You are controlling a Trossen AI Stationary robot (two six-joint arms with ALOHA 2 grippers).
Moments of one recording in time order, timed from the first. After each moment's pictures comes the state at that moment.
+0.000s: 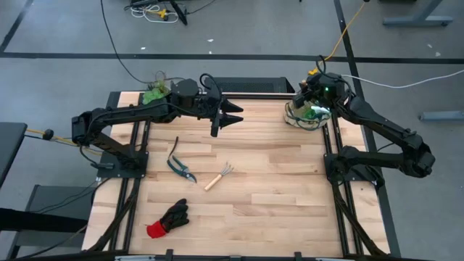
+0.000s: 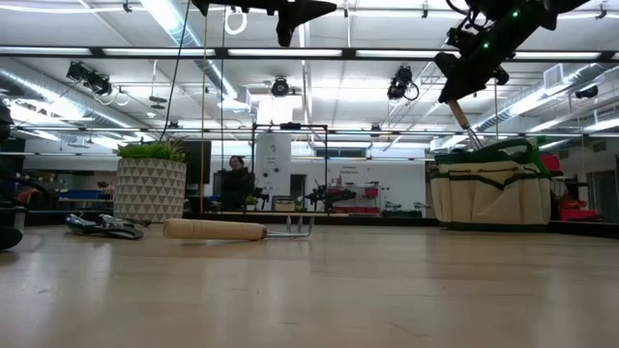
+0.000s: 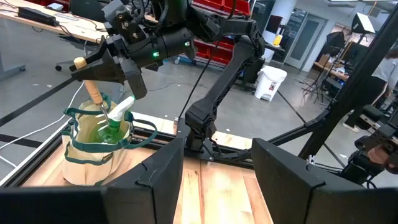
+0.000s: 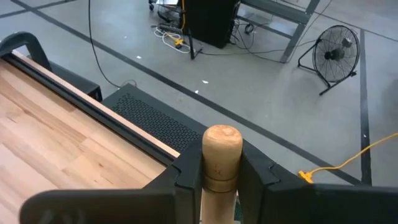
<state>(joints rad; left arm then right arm) 0.30 1.43 1.21 0.14 0.33 -0.24 -0.73 0.96 0.89 -0.39 0.32 -0.01</state>
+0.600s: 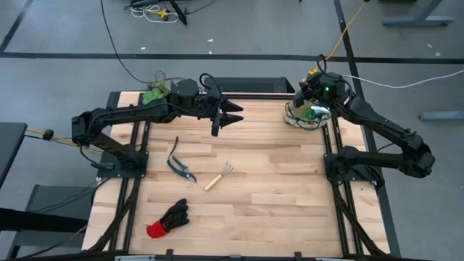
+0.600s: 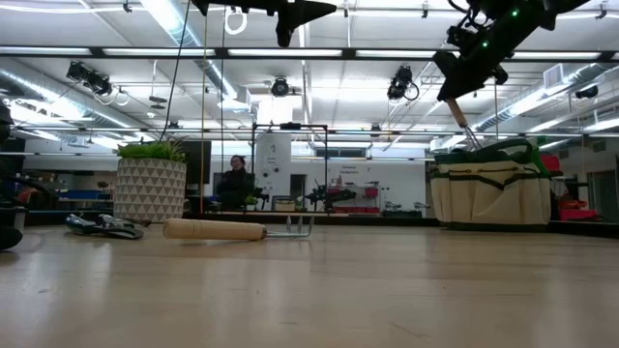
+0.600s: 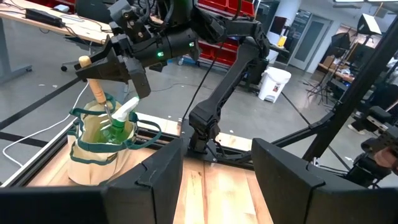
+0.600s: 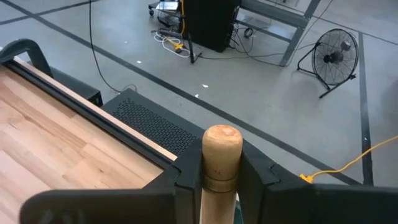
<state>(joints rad) 0.30 1.43 1.21 0.14 0.31 -0.24 -0.74 0.96 0.89 -0.37 0.32 -0.01</state>
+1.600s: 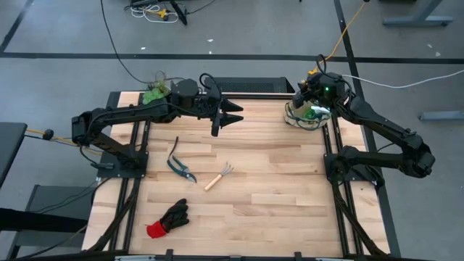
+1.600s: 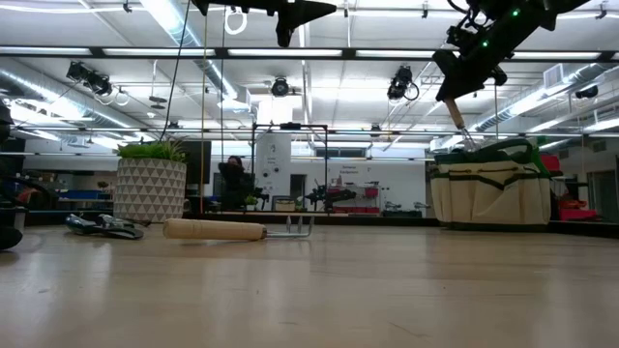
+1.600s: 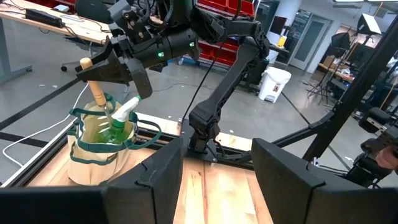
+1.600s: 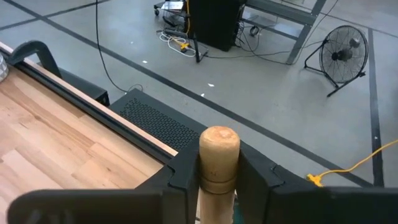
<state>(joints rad) 0.30 1.43 1.21 0.14 0.31 -0.24 -0.74 0.96 0.89 -0.38 0.30 0.01</state>
